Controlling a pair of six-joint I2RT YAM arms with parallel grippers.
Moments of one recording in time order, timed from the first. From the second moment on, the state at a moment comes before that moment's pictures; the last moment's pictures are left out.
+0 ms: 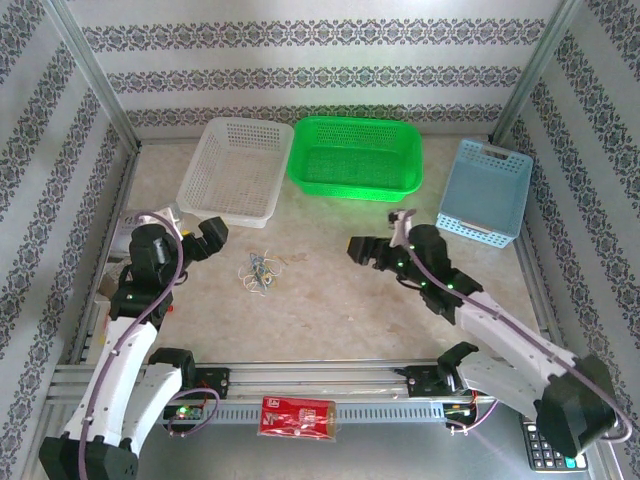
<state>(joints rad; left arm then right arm) -0.05 0.70 0.63 -0.35 0.17 -0.54 0.54 0.98 0.55 0.00 -0.24 0.64</state>
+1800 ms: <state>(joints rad) -0.28 0.76 0.50 -0.29 0.07 -0.75 0.84 1.98 1.28 -0.19 -0.01 0.53</state>
